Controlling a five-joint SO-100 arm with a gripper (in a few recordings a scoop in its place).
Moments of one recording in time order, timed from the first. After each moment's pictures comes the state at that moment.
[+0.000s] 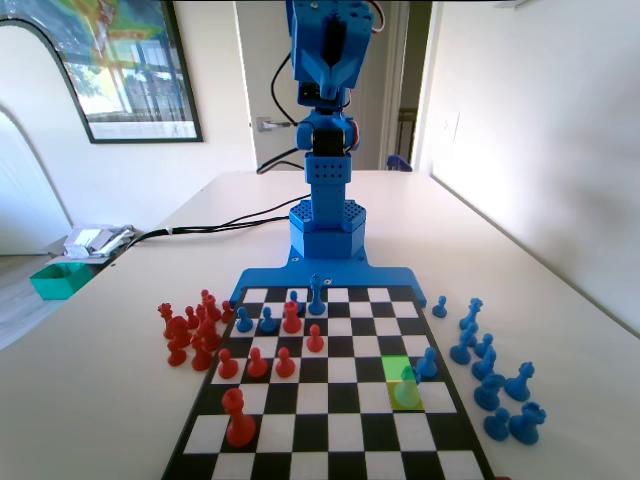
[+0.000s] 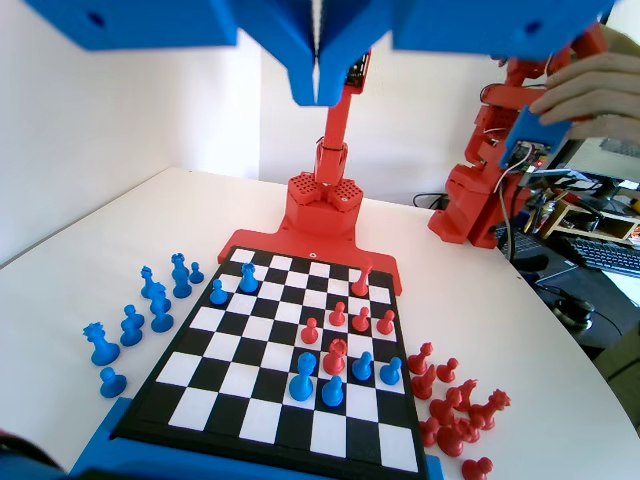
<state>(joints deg) 1.2 174.9 124.5 91.1 -101.2</state>
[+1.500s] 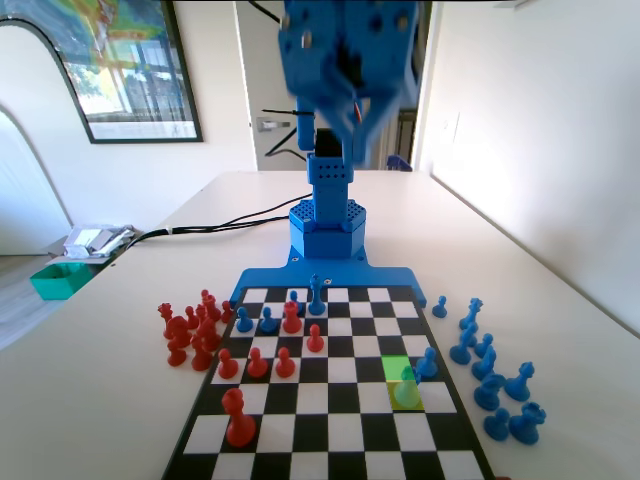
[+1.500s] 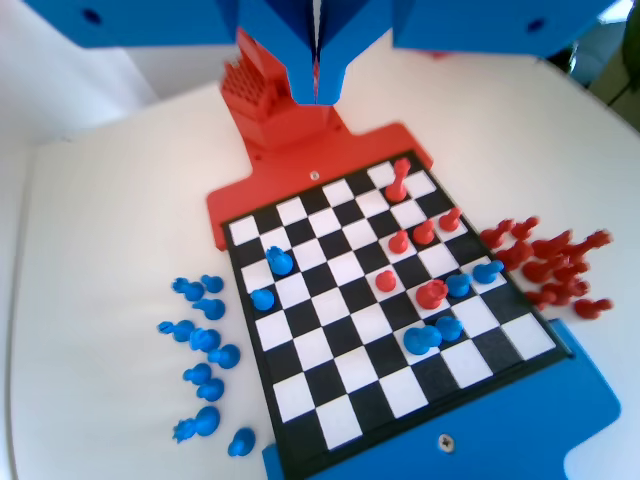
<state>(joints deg) -2.6 107.0 94.7 81.9 -64.1</state>
